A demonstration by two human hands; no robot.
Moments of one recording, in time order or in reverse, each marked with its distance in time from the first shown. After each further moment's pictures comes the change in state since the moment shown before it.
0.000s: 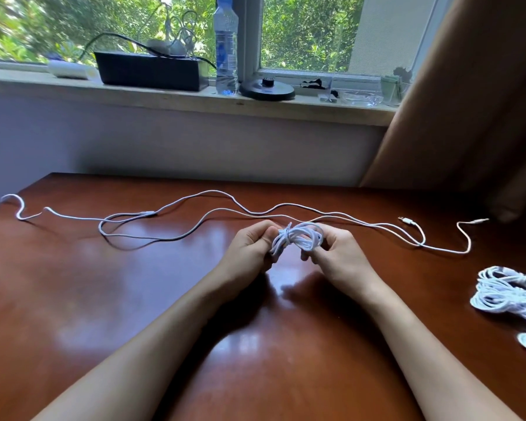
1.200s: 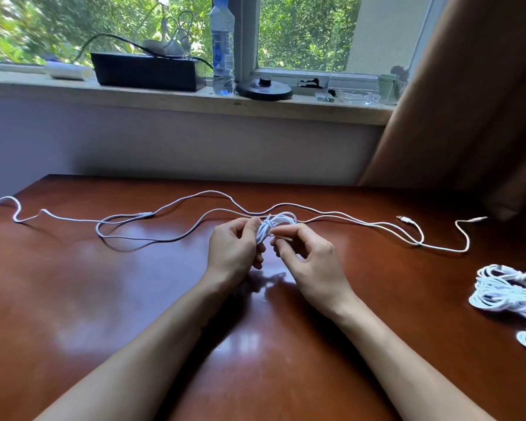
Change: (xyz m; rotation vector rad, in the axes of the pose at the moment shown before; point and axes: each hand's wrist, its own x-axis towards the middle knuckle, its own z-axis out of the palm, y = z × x) left_hand 0.006 0.000 -0.006 0.147 0.425 -0.019; right_hand -0.013 -0.016 0.042 0.101 0.139 -0.132
